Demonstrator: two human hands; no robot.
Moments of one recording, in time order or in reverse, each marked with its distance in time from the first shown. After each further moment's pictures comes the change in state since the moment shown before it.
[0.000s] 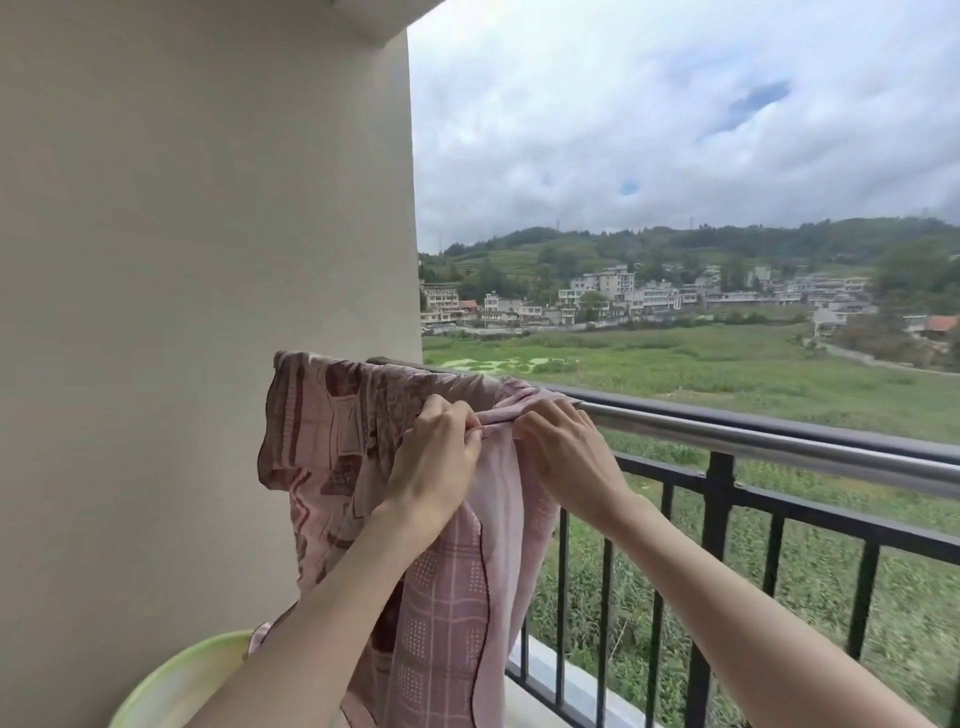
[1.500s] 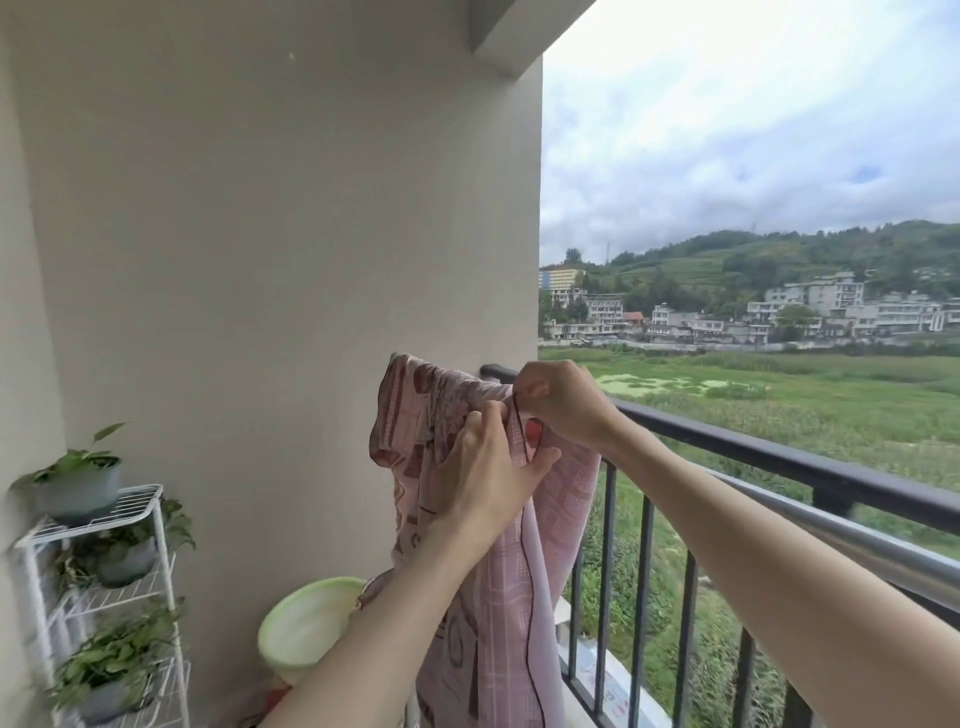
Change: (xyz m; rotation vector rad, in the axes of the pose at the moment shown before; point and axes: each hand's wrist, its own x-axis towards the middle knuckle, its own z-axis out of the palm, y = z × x) left_hand 0.017 -0.164 0.012 0.099 0.131 -0.356; right_hand 0.152 -0.092 0.155 0.617 -0.250 0.007
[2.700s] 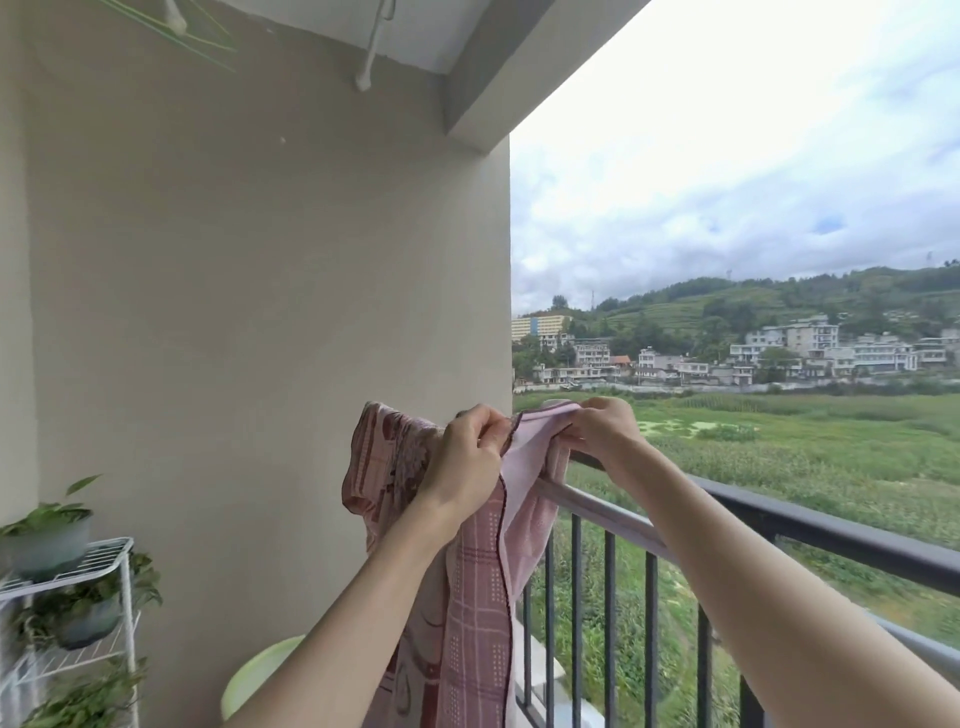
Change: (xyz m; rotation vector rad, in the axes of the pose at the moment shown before) left_hand 0.073 -0.094 -0.061 -0.350 -0.065 0.061; right_hand 0.079 0.011 0.090 0.604 0.227 0.584
